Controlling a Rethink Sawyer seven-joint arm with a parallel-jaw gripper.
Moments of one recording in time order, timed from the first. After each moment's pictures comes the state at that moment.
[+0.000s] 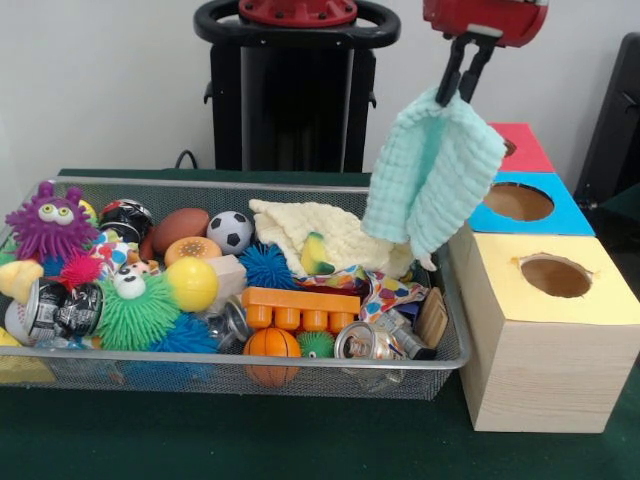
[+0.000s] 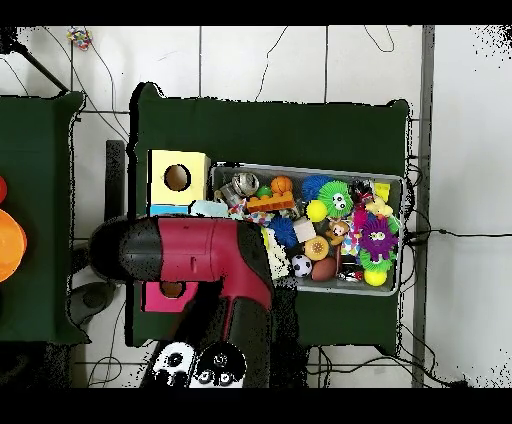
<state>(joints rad) 0.20 -0.78 -0.29 1.57 -0.01 0.81 1.59</state>
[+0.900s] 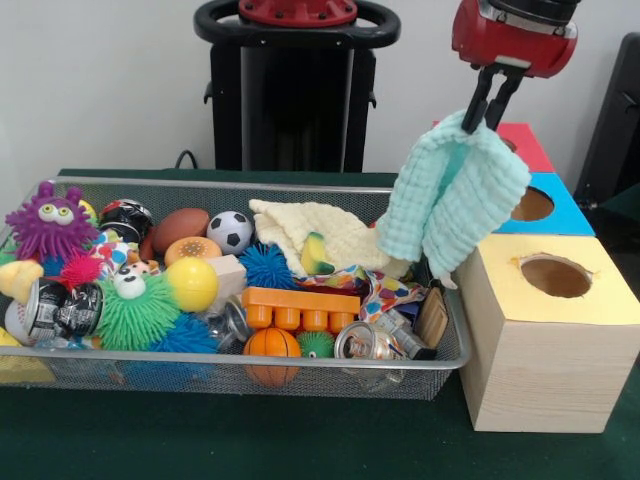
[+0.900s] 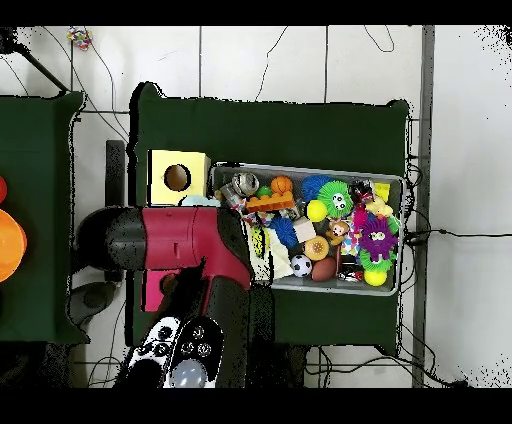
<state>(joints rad) 0.23 -0.71 -0.29 1.51 0.02 0.81 1.67</state>
